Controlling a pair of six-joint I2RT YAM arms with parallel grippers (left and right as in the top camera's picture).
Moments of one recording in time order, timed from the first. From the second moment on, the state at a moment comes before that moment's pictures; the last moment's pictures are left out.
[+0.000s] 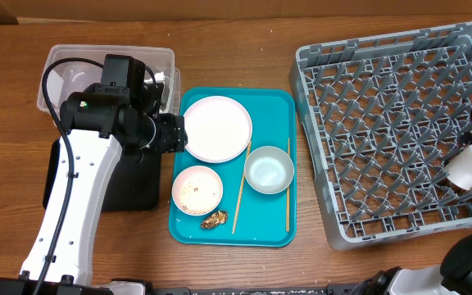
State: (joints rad) left arm -0.12 1.50 1.47 -1.25 0.20 -0.16; right arm -0.66 1.65 1.49 -1.25 -0.02 0.36
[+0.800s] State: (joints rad) left arm -0.13 1.50 1.47 -1.26 0.20 -0.16; right arm -0.43 1.61 1.49 -1.30 -0.50 0.15
